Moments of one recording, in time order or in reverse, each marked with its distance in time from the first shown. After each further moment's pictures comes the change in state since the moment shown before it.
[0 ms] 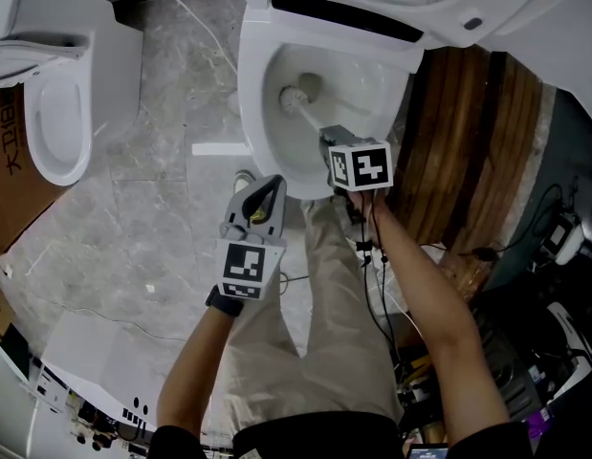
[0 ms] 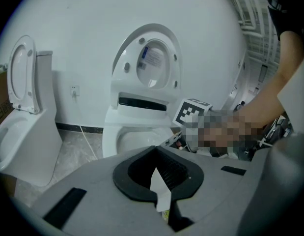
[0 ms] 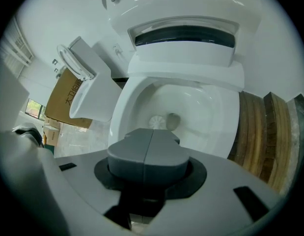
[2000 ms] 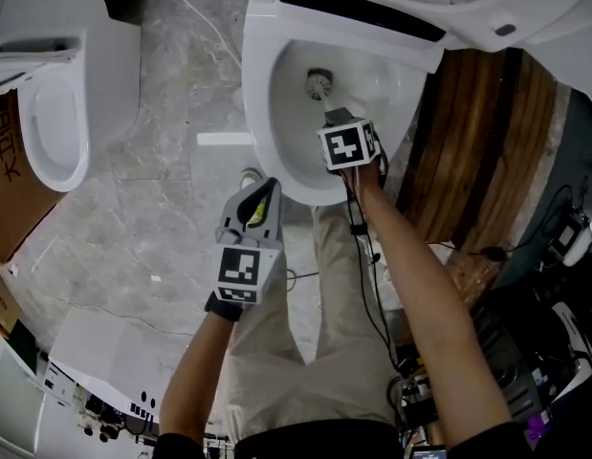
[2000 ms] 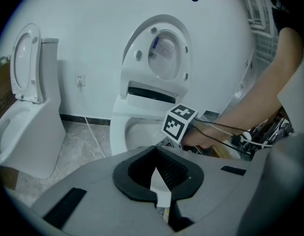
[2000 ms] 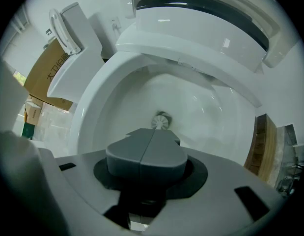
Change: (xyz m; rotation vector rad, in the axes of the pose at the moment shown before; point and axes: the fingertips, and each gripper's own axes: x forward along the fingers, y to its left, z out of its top) left arm 0.018 0.038 -0.028 -0.051 0.068 0.026; right arm 0.084 -0.026 0.028 -0.180 0.065 -0.173
